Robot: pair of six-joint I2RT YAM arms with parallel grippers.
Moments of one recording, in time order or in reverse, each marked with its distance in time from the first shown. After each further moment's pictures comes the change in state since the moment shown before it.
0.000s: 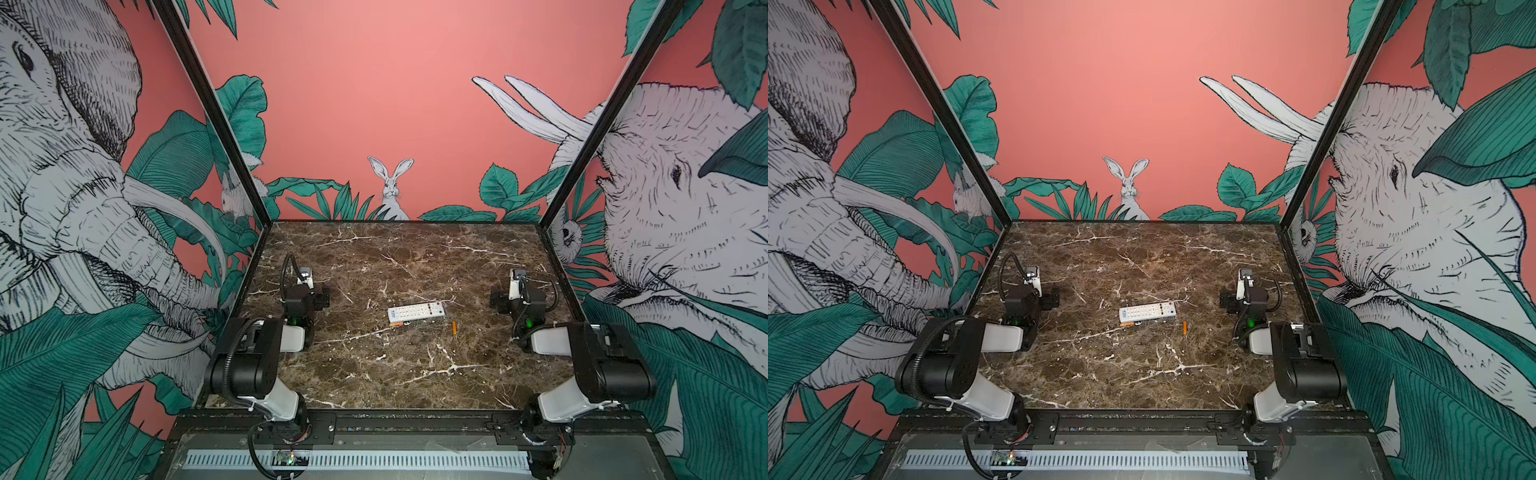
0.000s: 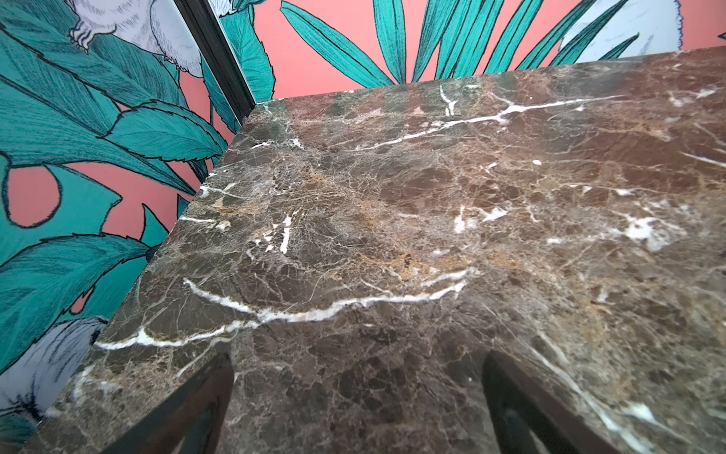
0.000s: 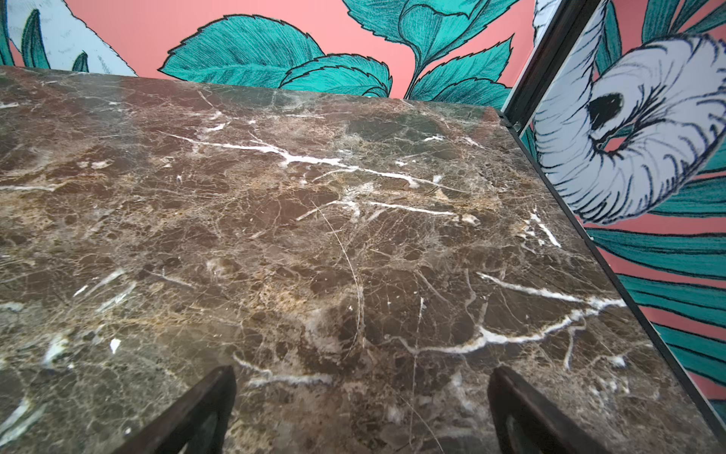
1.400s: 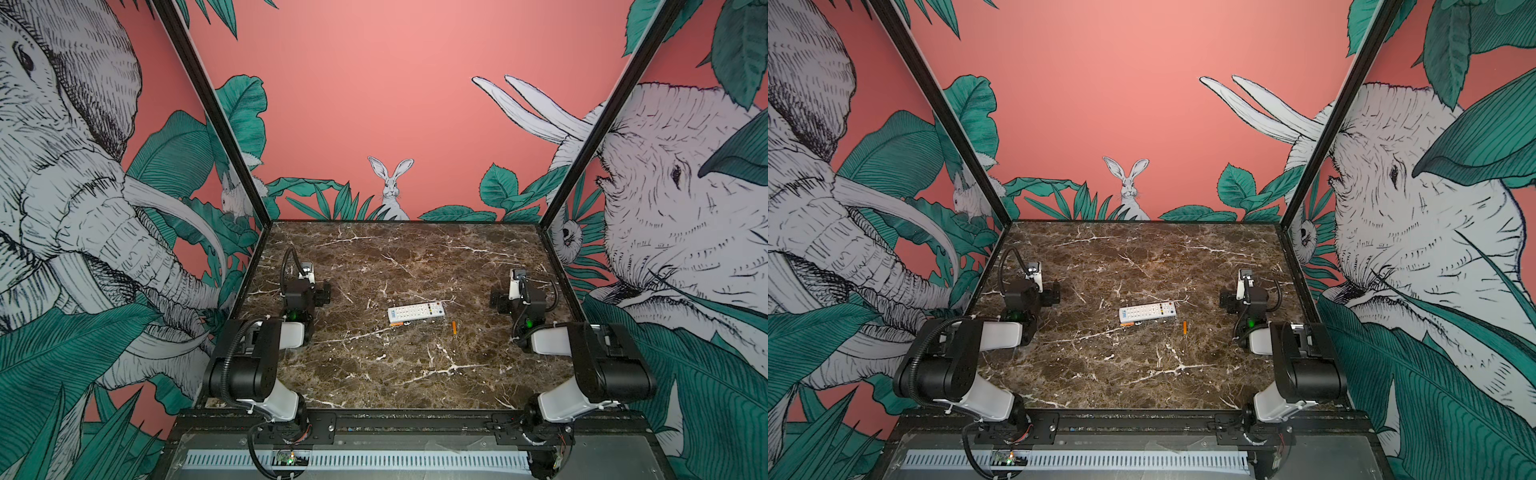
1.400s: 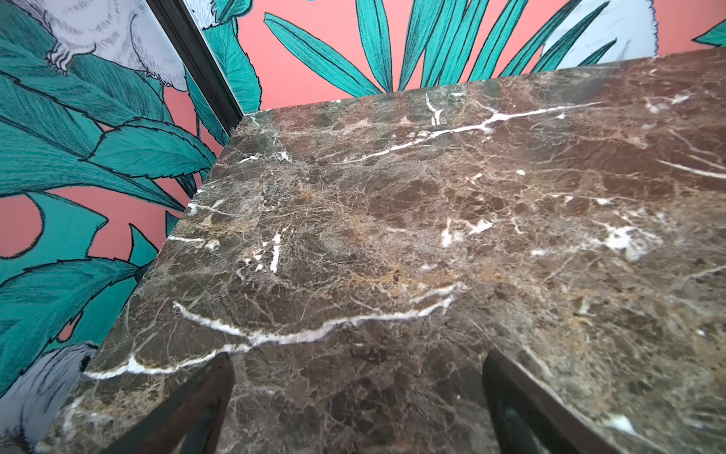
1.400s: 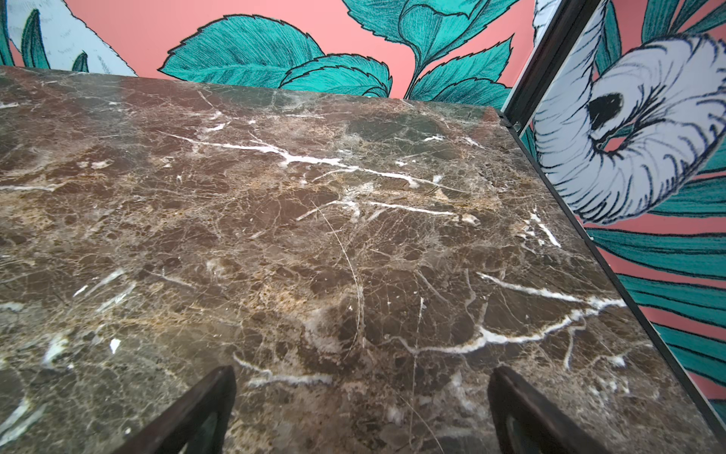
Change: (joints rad) left arm 0.000 -0.023 0.056 -0.092 0.040 0.023; right arm 0.000 0.000 0.000 0.000 0.000 0.000
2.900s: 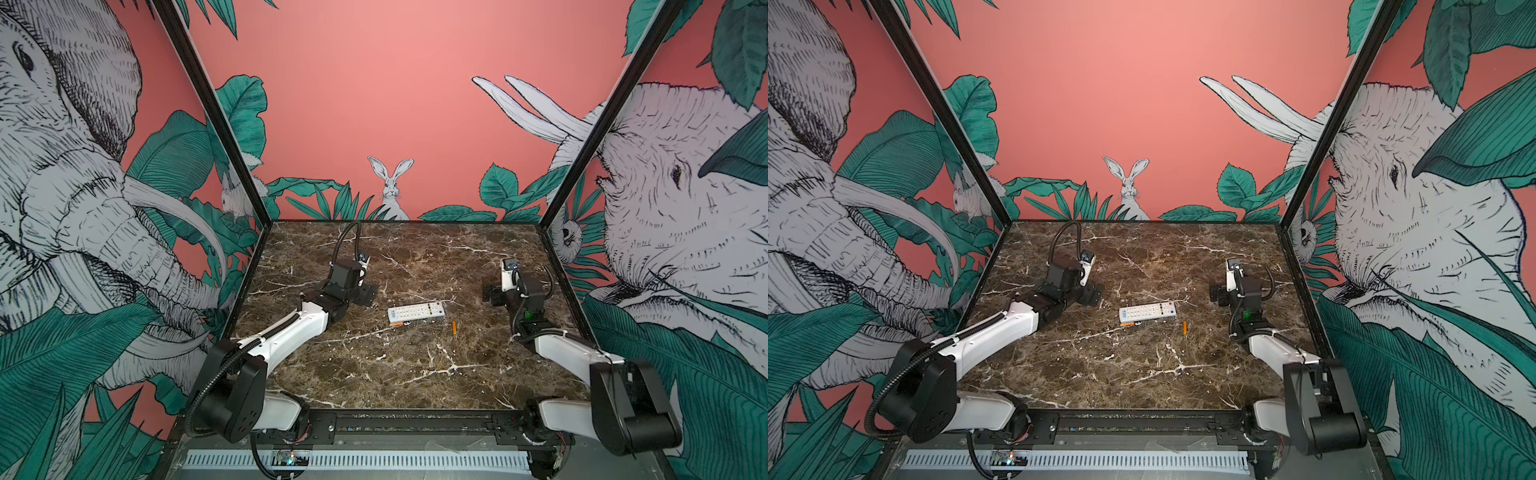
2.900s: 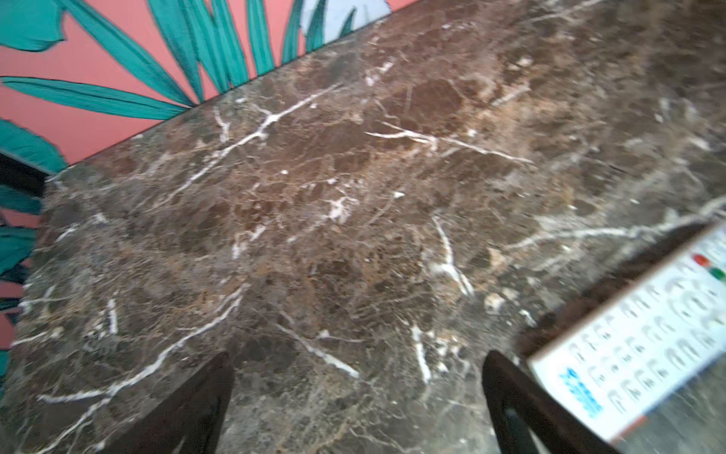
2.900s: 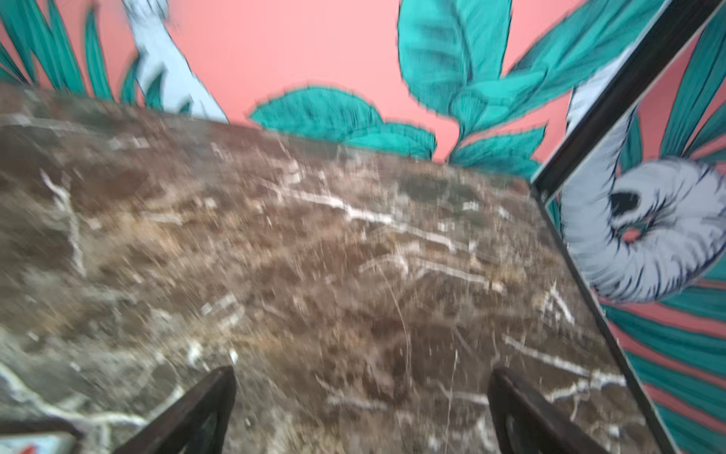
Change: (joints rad) left arm -0.470 -0.173 0.388 -0.856 0.005 -0.039; right arm 0.149 -0.307 0.134 -0.402 0.032 -0.027
